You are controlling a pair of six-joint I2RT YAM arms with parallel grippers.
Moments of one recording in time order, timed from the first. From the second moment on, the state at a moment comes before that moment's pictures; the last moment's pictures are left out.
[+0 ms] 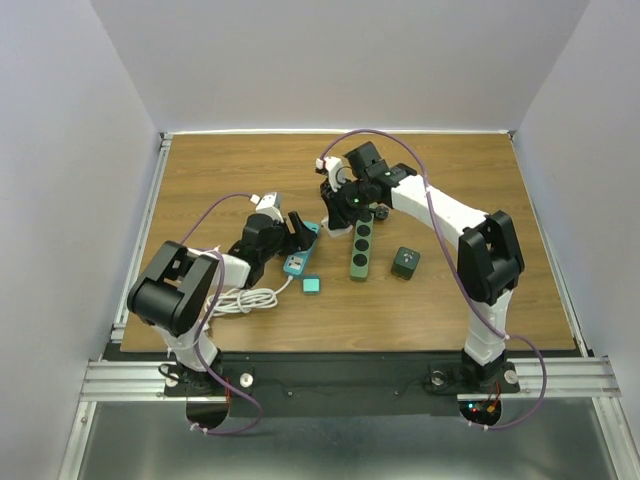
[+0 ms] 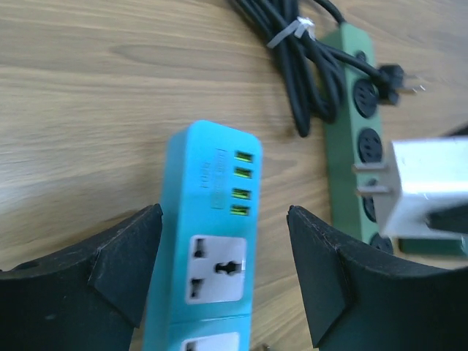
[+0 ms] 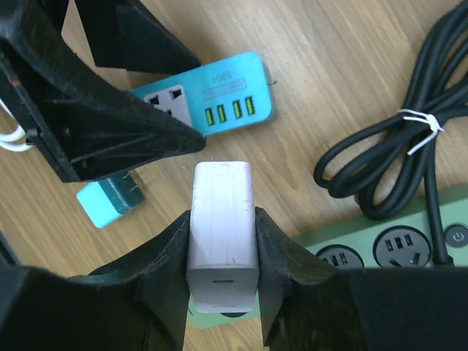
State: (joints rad) left arm -0.44 1.63 0.56 0.66 0.11 -0.61; right arm 0.58 1.95 1.65 -0.62 -0.46 -0.19
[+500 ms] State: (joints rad) left arm -0.54 1.76 0.58 0.84 0.32 -0.65; right arm 0.58 1.87 1.56 -0.66 -0.38 -0.19
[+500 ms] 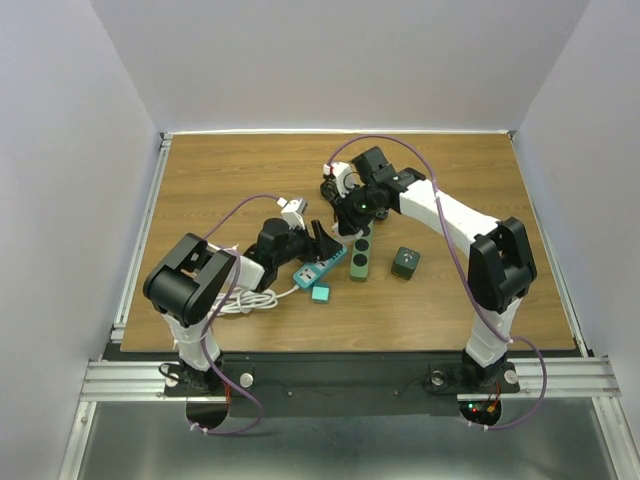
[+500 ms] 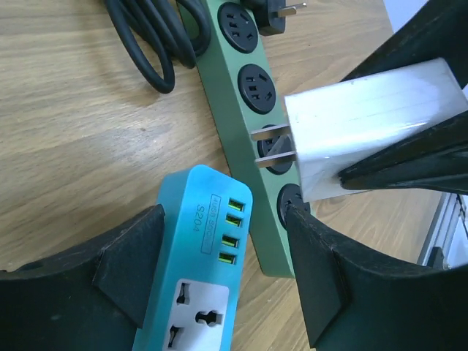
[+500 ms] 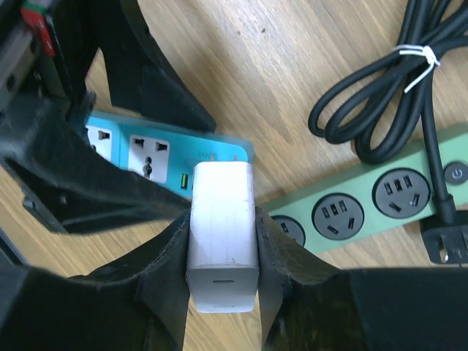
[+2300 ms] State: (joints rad) left arm -0.28 1.25 0.48 0.38 0.03 -0.57; right arm 0.81 2.07 1.78 -0.93 -0.14 -0.11
